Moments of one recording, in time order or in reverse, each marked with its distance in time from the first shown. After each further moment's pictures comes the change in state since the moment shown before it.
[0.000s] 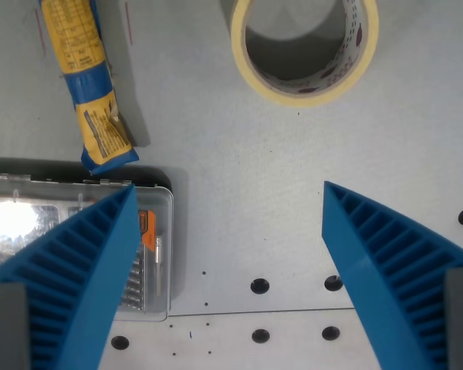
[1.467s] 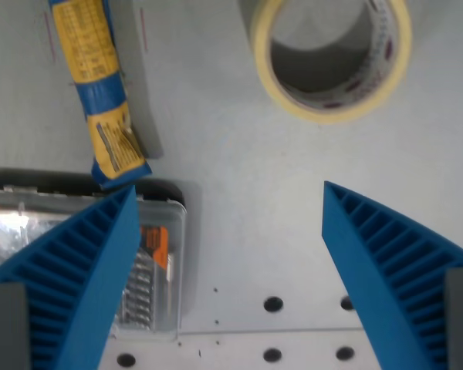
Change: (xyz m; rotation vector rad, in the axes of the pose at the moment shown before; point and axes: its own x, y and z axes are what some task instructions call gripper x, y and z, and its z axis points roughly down) arm 0.009 -0.018 0.026 -0.003 -0.009 -0.022
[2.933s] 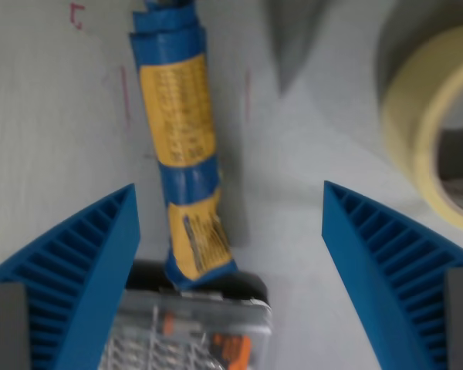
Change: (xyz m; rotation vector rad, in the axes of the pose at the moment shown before) arm 0.025 -0.065 0.093 0.001 0.007 -0.056
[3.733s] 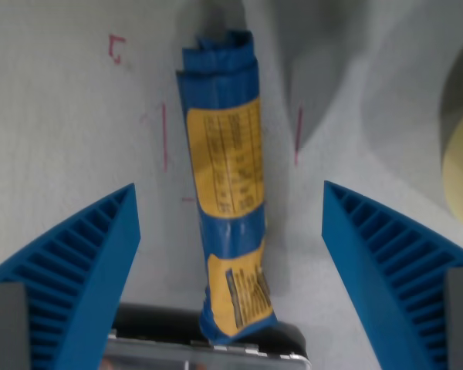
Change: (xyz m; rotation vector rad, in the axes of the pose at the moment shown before) arm 0.012 -0.020 0.027 -0.002 0.012 -0.018
